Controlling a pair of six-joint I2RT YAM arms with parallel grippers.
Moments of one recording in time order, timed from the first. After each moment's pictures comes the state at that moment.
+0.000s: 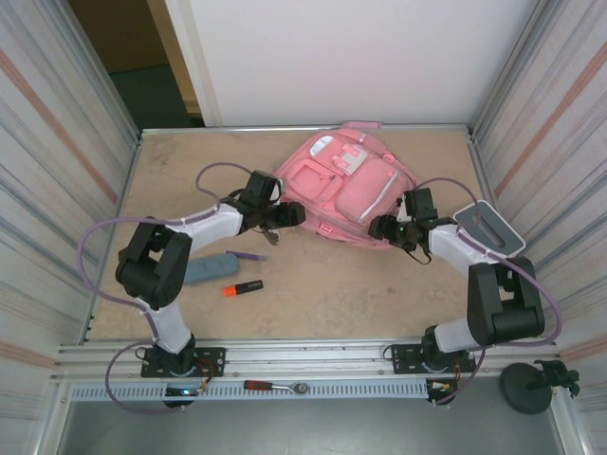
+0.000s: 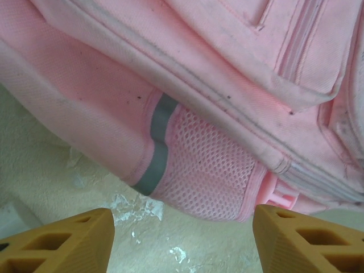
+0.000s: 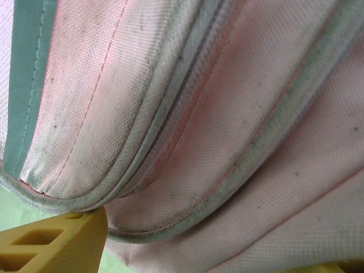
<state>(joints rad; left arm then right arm) -0.52 1.79 1.11 -0.19 0.26 -0.56 0.16 1.44 0.76 -0.32 -0.24 0.48</state>
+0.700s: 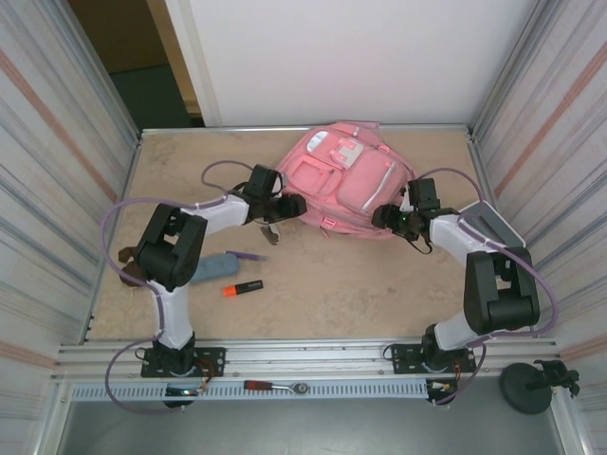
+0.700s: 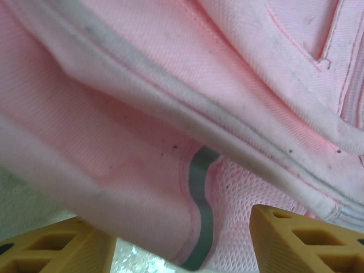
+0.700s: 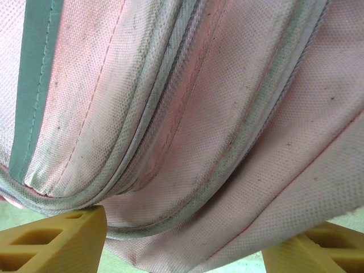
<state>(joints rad) -0.48 1.96 1.23 -0.14 0.32 -0.60 0.13 1.50 0.84 -0.32 -0.23 0.46</state>
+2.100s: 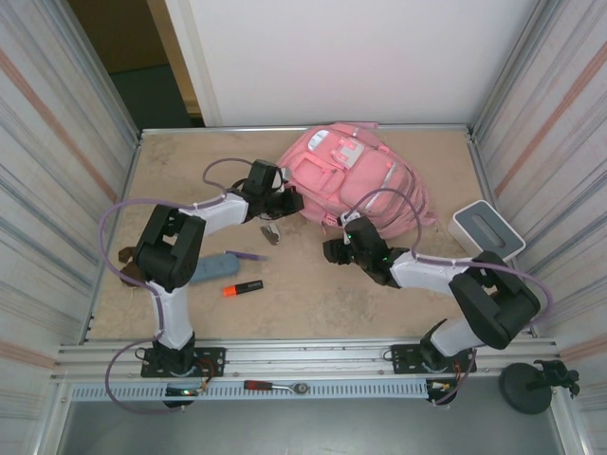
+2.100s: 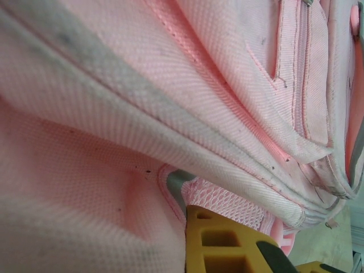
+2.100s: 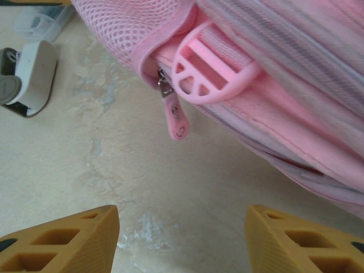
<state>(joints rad) -0.48 1.94 1.24 -0.08 0.43 -0.66 0.71 1.48 0.58 0.20 0.13 0.35</state>
